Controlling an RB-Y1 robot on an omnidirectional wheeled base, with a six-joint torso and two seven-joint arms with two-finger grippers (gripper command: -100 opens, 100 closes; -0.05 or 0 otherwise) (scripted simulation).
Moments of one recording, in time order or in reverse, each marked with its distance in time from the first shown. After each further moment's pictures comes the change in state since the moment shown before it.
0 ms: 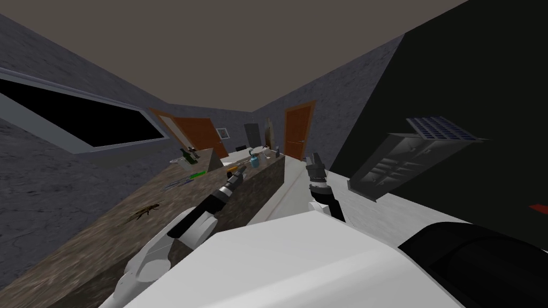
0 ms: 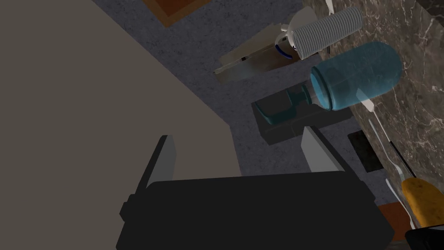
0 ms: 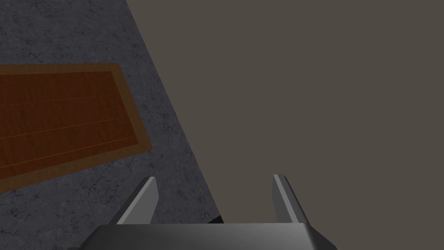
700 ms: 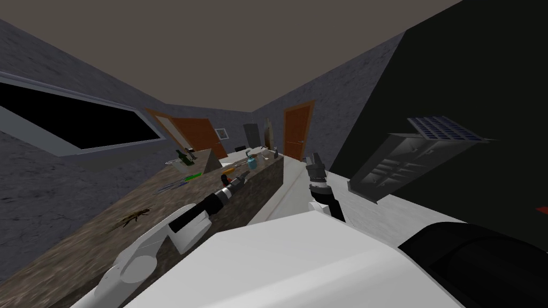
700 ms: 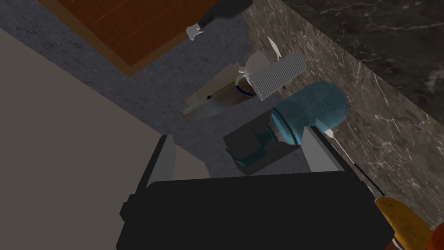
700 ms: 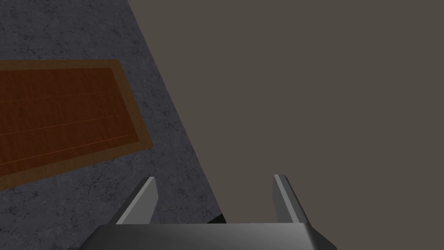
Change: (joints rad) left arm -0.030 0.202 -0.044 -0.031 0.079 0.171 0.041; right arm 0.000 0.000 0.000 0.000 0.000 0.000 0.000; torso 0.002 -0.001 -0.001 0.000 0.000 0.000
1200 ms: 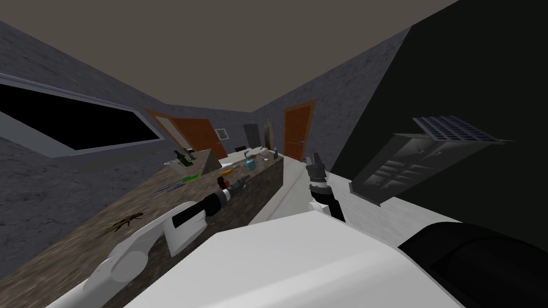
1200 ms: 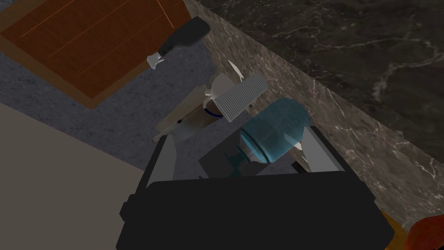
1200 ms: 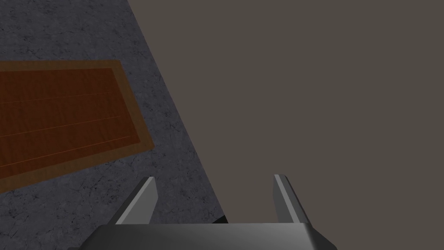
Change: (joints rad) left arm -0.030 0.144 -0.039 -0.014 0.067 0.130 0.041; right arm 0.000 0.000 0.000 0.000 0.000 0.000 0.000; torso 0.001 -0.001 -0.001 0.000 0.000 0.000
